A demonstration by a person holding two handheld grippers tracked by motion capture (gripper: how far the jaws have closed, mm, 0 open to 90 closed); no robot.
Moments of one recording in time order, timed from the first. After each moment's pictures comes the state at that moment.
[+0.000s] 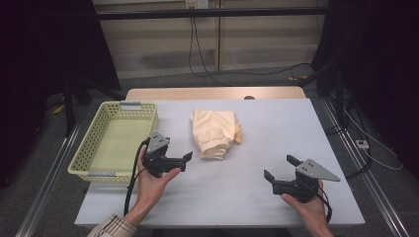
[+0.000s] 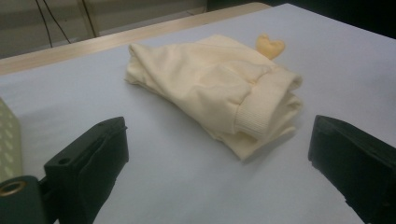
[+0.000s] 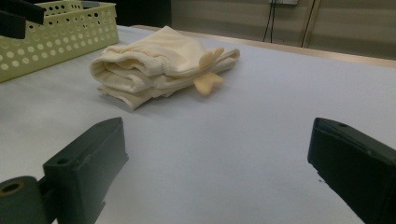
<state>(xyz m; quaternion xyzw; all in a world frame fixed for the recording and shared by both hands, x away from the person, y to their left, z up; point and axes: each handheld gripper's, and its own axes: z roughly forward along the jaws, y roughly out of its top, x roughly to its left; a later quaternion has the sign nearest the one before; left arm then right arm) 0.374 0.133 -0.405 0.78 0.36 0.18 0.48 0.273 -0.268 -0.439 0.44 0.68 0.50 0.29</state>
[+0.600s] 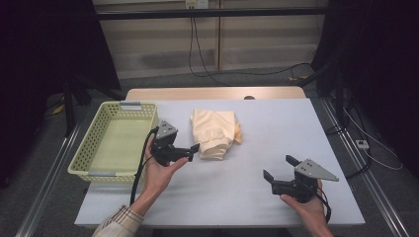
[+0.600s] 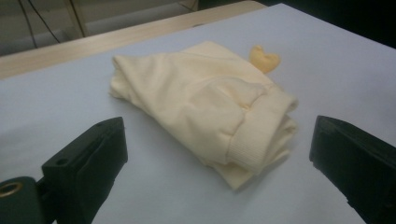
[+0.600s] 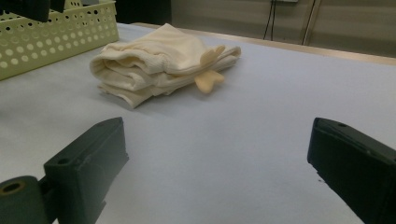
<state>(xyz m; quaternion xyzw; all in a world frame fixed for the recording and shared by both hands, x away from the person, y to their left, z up) 0.400 0.112 -0.393 0.79 0.37 0.15 0.47 0.274 -0.267 -0.439 0.44 0.69 0.50 0.28</state>
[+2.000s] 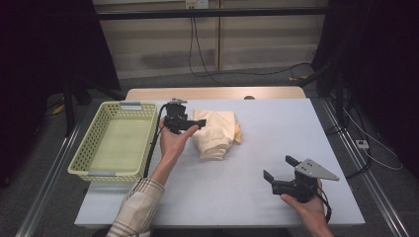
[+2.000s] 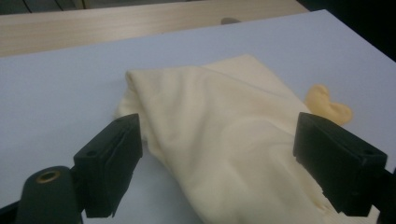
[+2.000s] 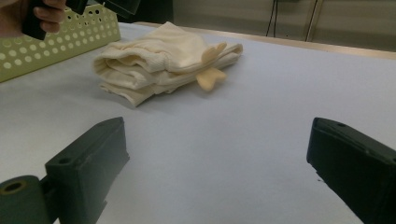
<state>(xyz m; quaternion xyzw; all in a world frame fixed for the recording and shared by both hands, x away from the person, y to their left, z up) 0.500 0.084 -0.404 0.78 0.45 0.09 0.43 0.274 -0.268 -0.441 0.45 0.69 0.50 0.27</state>
